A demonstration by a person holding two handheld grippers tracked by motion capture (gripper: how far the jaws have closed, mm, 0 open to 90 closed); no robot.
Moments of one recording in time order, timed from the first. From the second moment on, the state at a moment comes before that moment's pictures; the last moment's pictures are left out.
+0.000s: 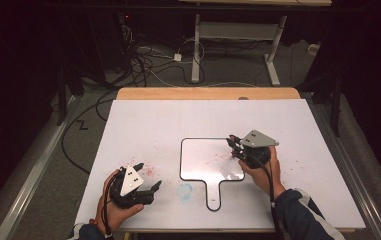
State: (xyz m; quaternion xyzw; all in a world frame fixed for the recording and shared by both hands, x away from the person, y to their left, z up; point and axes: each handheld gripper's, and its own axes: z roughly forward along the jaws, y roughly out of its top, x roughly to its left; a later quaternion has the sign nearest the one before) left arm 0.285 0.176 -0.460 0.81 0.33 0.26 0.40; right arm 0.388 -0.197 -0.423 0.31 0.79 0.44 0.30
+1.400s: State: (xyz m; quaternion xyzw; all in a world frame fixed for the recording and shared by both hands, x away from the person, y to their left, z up) left arm 0.290 0.172 -0.461 0.81 0.32 0.26 0.40; right arm 0.388 -0.176 -0.428 0.32 0.78 0.44 0.32
